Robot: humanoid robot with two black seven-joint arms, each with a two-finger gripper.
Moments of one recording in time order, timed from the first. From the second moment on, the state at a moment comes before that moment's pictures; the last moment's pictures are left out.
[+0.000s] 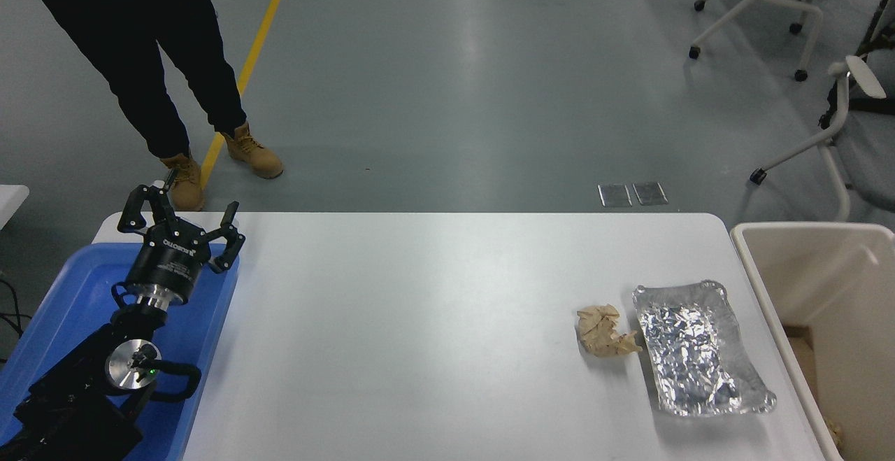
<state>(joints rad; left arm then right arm) -0.45 0.28 -1.07 -0.58 0.20 -0.61 -0.45 0.83 -0.59 -0.64 0.38 0.15 -0.22 -0.11</state>
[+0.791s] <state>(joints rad) -0.45 0.28 -1.07 -0.58 0.20 -0.61 -0.45 0.63 -0.41 -0.54 0.22 0.15 -0.24 -0.11</state>
